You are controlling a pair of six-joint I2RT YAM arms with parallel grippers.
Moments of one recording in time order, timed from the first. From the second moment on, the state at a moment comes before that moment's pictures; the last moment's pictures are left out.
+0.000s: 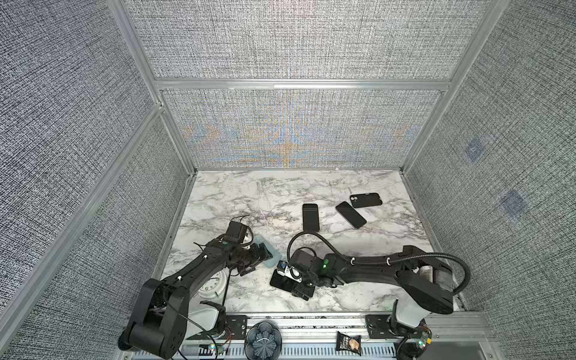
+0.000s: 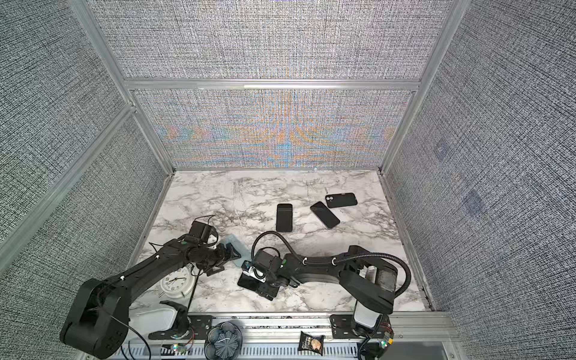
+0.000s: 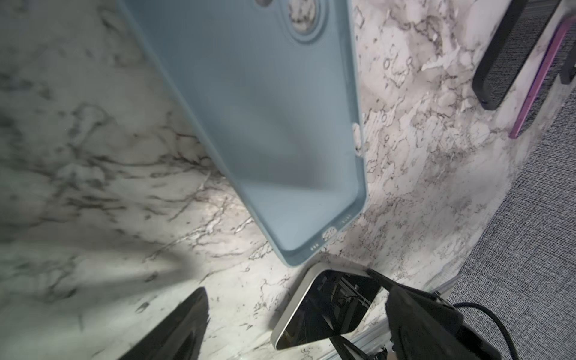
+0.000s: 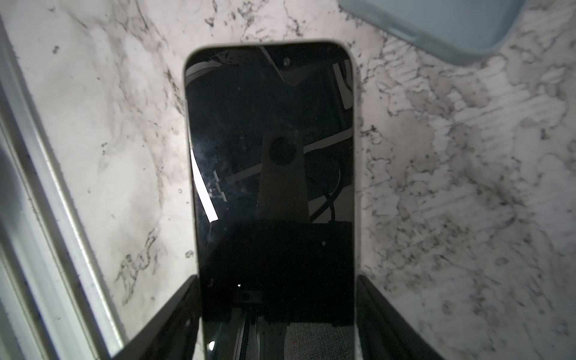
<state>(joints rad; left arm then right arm) -0.34 1.24 0.57 -0.53 0.52 -0.76 1.14 1.67 0.88 -0.35 -0.07 -0.03</state>
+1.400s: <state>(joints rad) -0.42 1.35 0.31 0.05 0.80 -0.95 1.05 1.60 0.68 0.01 -0.12 0.06</state>
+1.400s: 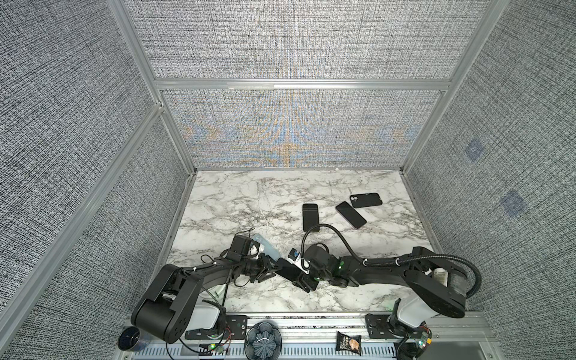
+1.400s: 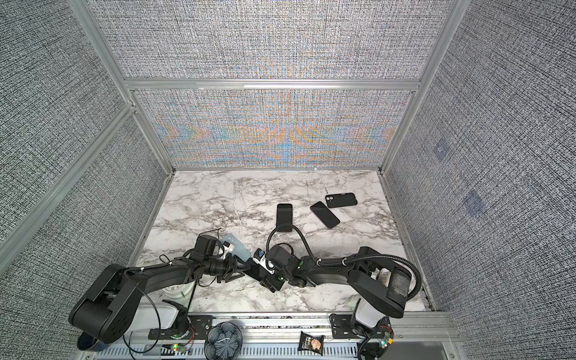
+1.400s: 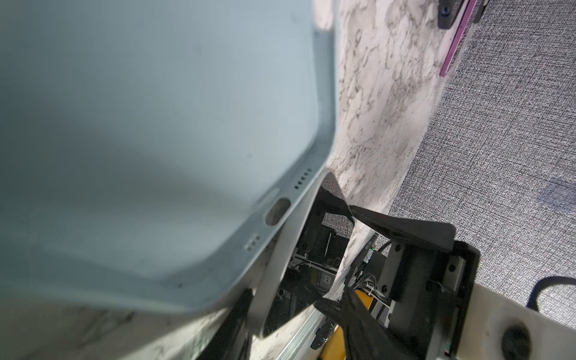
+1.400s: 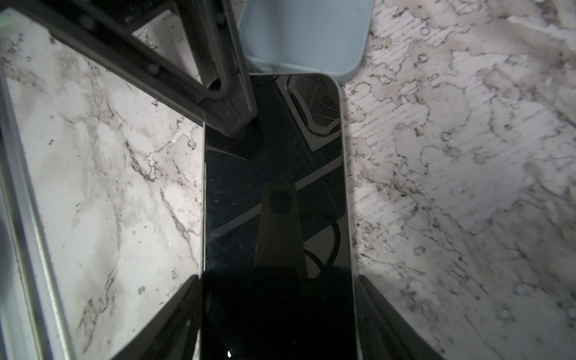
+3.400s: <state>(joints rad) -0.38 1.19 0.53 0.03 0.71 -0.97 0.81 1.12 0.61 -0.15 -0.20 0.61</state>
